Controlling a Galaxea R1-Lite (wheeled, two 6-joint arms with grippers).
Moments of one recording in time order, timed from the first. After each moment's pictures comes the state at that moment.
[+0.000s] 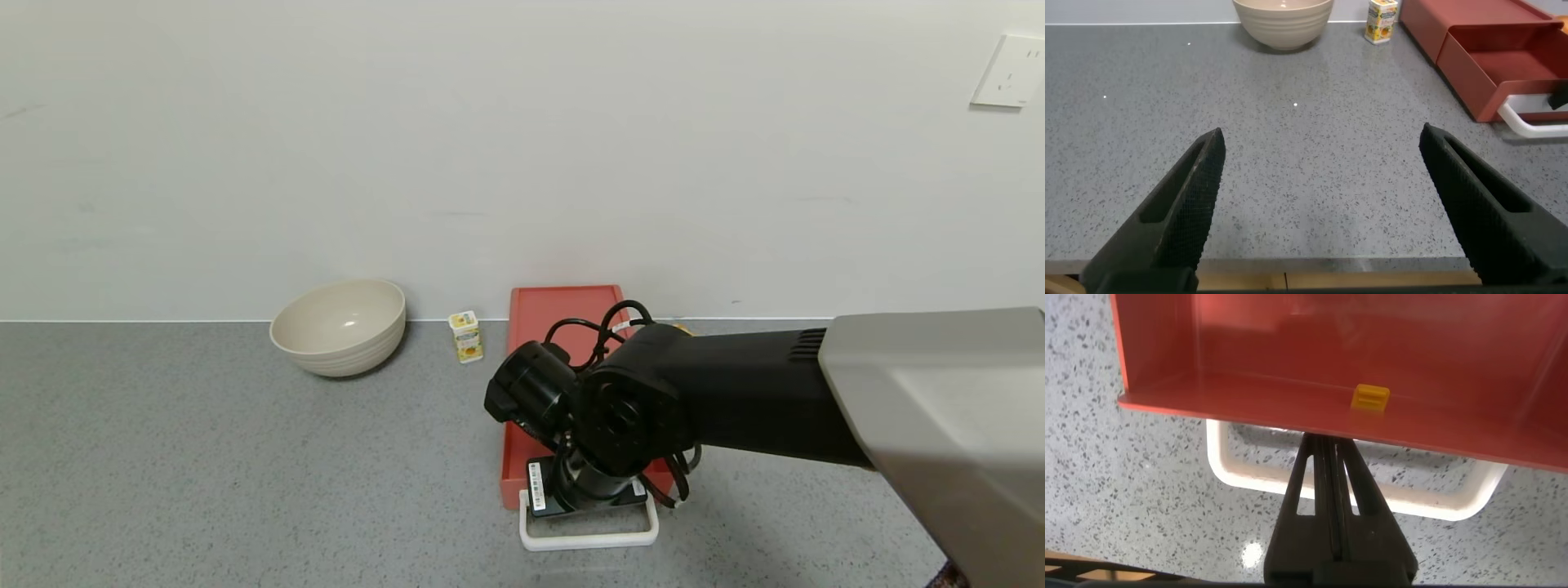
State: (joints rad) left arm 0.00 0.00 0.00 0.01 0.02 -0.03; right arm 0.87 2.32 -1.87 0.76 -0.19 0.70
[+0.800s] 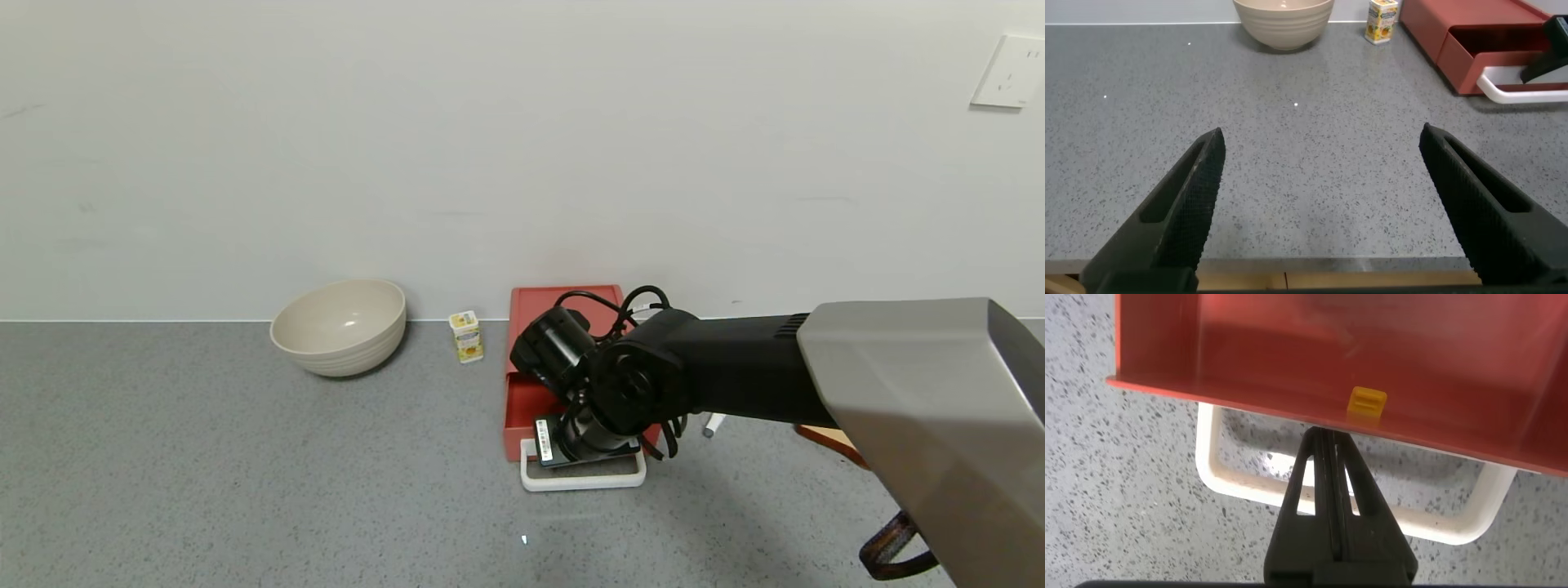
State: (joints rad) left arm 0.00 0.00 0.00 0.01 0.02 -0.03; right arm 0.77 2.37 -1.92 0.62 -0.20 0.55
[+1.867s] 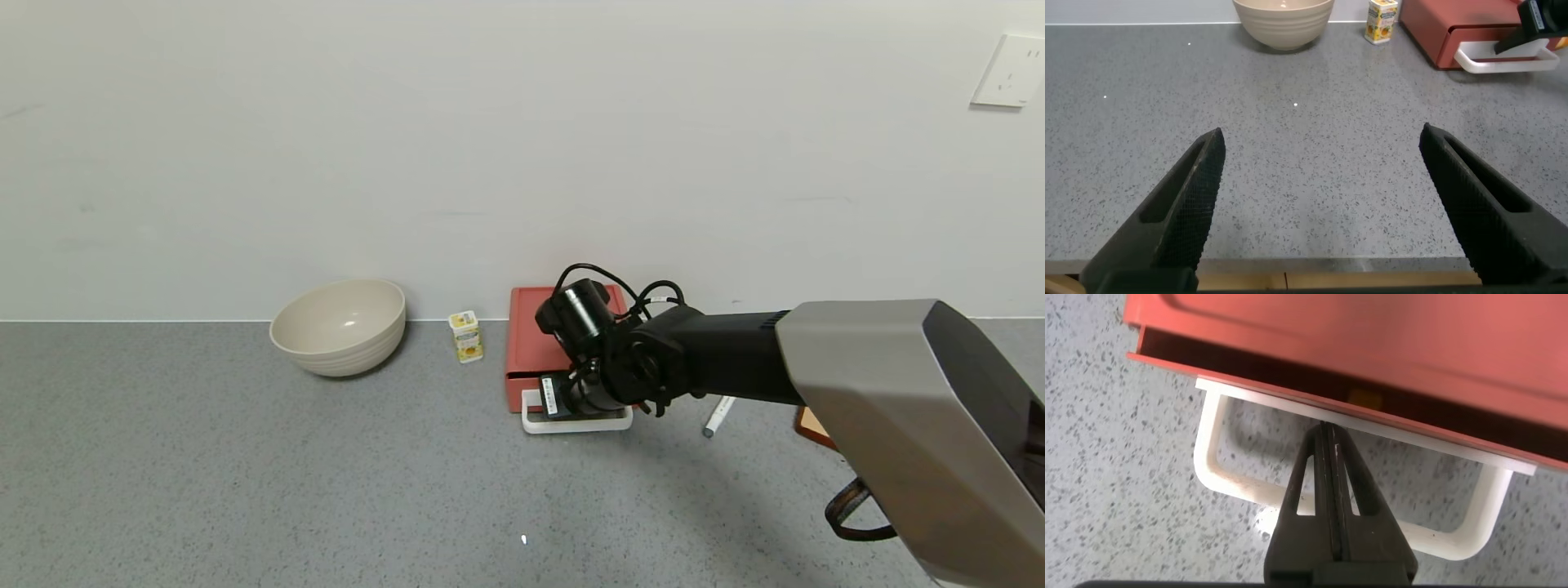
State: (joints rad) left arm 0.00 0.00 0.00 0.01 0.02 -0.03; right arm 0.68 2.44 -1.97 0.37 -0.20 0.36
